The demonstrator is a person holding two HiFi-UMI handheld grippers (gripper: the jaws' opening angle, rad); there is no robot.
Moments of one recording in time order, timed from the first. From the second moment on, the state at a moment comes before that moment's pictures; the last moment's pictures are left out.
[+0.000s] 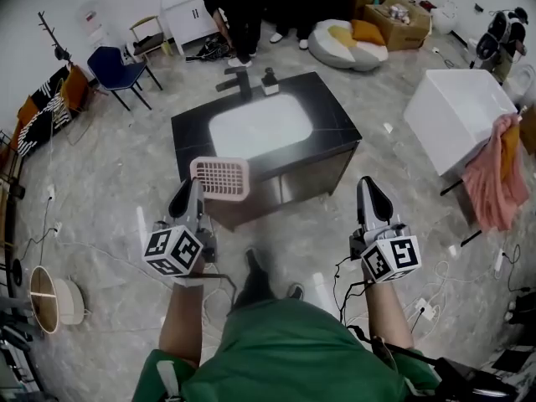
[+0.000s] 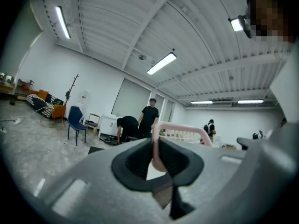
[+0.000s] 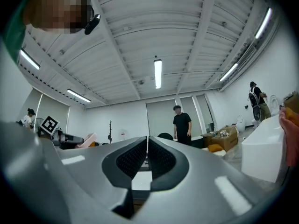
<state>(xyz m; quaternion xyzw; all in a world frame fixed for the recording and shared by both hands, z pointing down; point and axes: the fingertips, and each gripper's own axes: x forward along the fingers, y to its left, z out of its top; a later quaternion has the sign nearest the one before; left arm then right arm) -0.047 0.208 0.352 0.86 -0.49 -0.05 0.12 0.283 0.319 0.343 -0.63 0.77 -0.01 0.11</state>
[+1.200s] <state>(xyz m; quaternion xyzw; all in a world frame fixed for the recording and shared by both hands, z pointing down) -0.207 -0.136 0.450 0.82 -0.53 -0.06 0.23 0.132 -0.027 0.372 -0.61 0.79 -0.04 0.01</state>
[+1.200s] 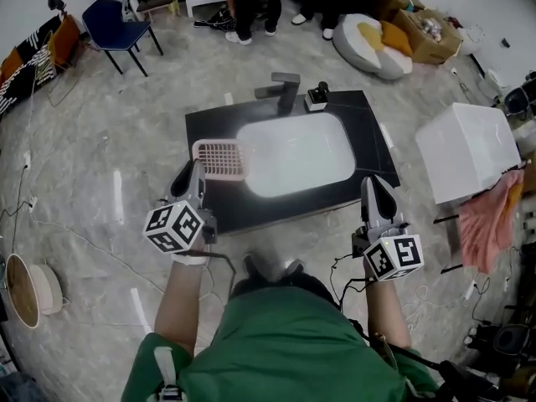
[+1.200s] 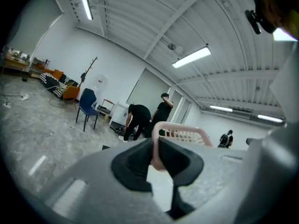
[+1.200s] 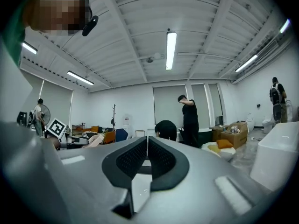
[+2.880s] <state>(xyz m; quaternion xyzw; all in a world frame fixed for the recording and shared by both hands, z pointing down) -0.205 -0.451 0.711 0.69 -0.61 0.10 0.38 0.191 -0.317 0.519 -0.55 0.81 -0.20 -0.04</state>
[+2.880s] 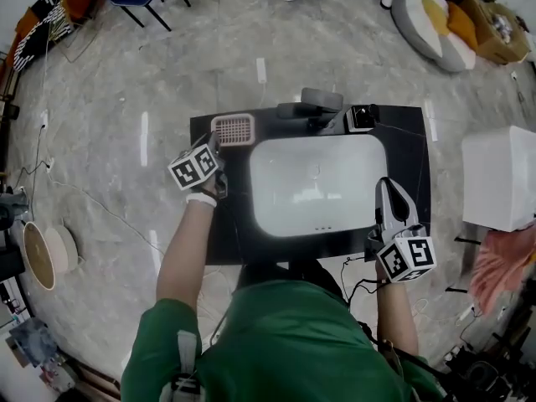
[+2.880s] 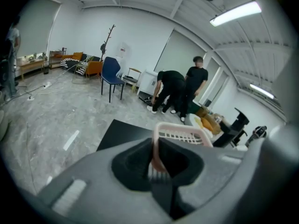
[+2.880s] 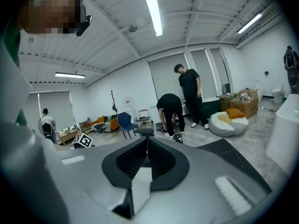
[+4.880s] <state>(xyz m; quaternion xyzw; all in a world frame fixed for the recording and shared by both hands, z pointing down) -0.143 -0.318 0.296 0.82 -0.57 0.00 -0.07 0.106 -0.314 0.295 -0.48 0.87 0.06 0.06</state>
